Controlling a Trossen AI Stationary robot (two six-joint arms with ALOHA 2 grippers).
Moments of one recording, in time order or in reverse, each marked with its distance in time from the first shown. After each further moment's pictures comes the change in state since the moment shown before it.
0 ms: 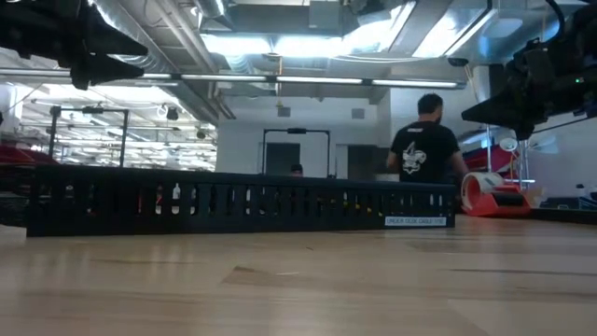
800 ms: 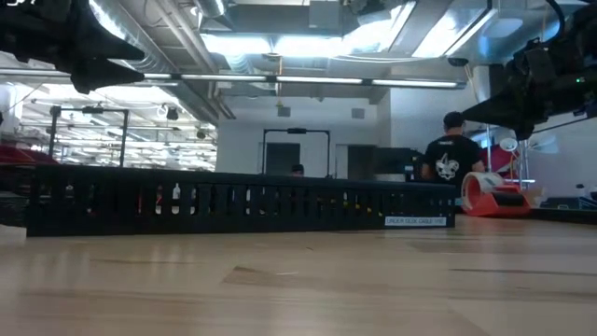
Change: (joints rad) left arm 0.000 0.000 0.000 -0.060 0.067 -0.022; right arm 0.000 0.000 0.000 0.000 -0.011 0.002
